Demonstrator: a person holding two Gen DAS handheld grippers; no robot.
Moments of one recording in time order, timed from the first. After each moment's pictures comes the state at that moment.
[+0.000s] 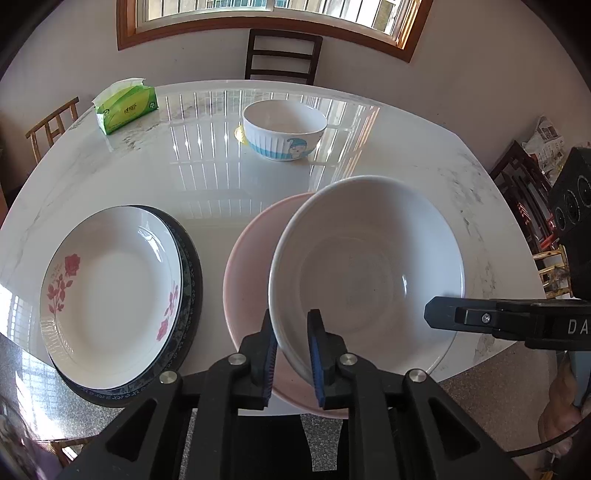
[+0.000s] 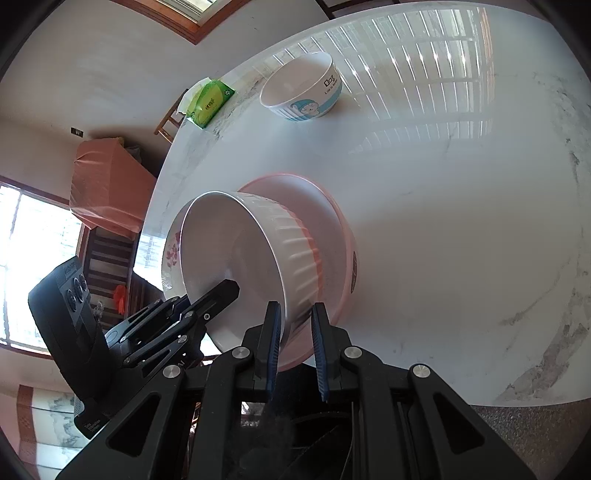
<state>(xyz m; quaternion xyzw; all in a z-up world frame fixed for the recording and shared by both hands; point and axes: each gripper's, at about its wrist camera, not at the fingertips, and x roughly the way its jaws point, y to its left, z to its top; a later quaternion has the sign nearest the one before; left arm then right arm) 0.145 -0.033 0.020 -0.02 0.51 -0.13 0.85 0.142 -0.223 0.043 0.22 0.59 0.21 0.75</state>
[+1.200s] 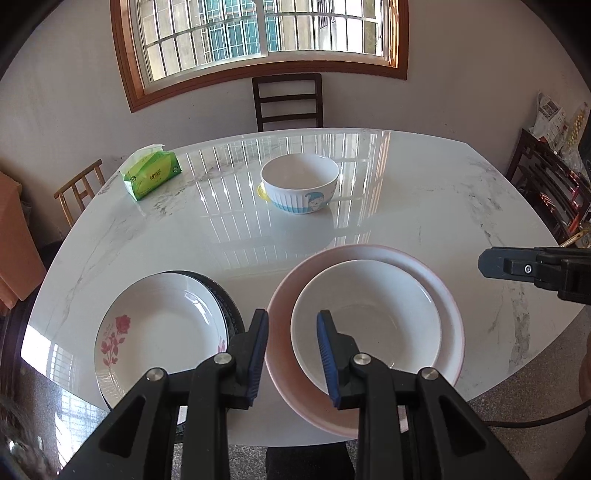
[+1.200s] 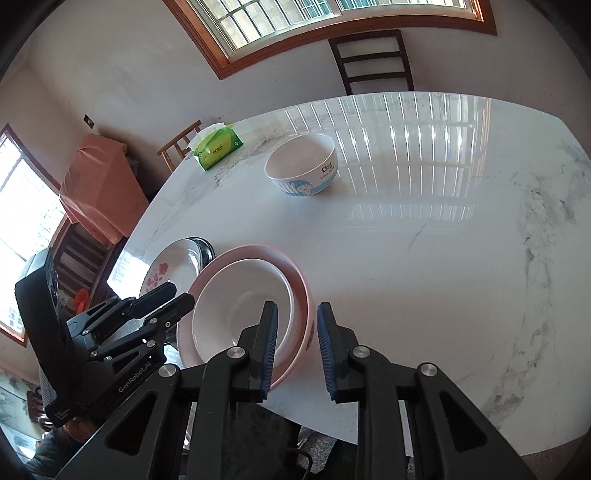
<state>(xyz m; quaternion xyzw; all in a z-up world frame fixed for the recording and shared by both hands) 0.137 -0.042 0.048 0.08 0.41 -0.08 0.90 0.135 -0.246 0.086 0.11 0.48 0.18 0.85</state>
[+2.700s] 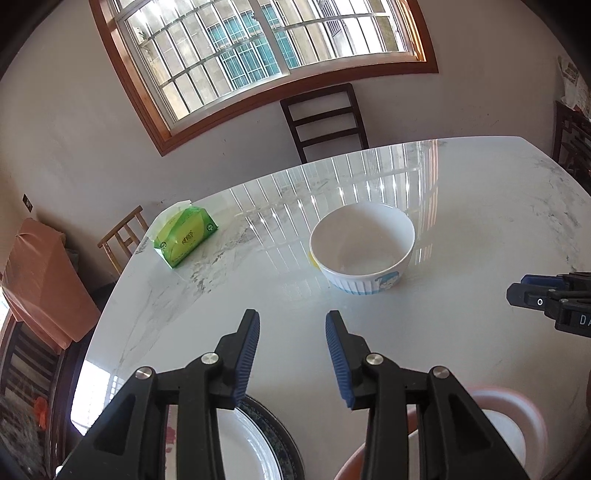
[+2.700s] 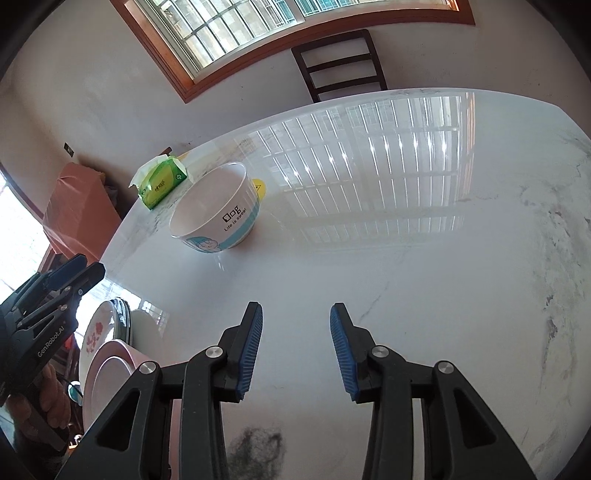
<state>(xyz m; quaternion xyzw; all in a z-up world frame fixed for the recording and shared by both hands) 0.269 -0.062 0.046 0.17 0.37 0.00 0.91 0.250 -0.290 0.012 0.16 0.45 0.16 0.86</state>
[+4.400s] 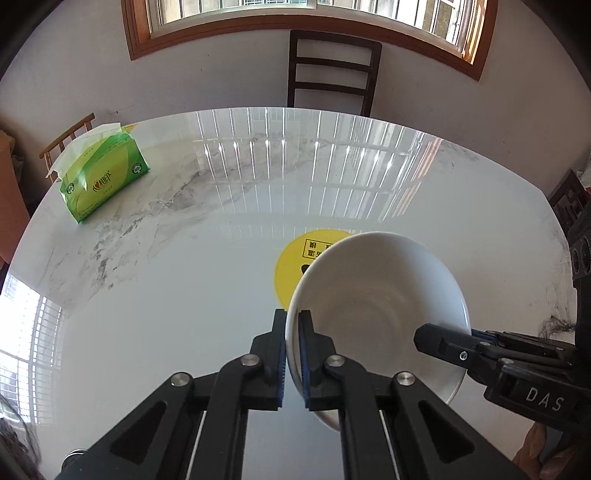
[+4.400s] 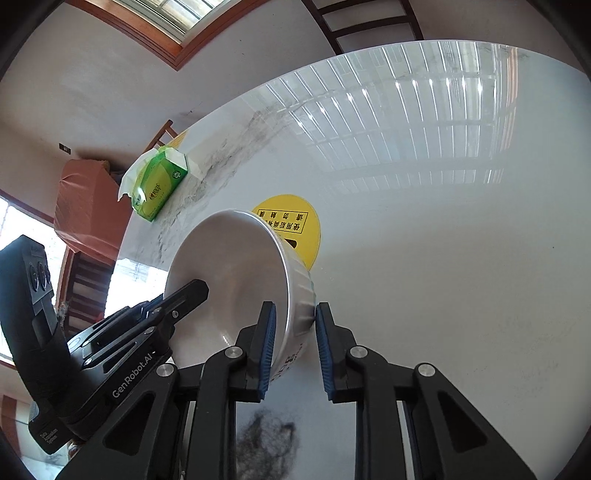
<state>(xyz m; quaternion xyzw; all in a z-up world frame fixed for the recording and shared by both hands) 0.425 -0.037 -0.008 0.01 0.49 -0.04 0.87 0.386 -0.223 -0.013 0.21 0.56 0.20 0.78</state>
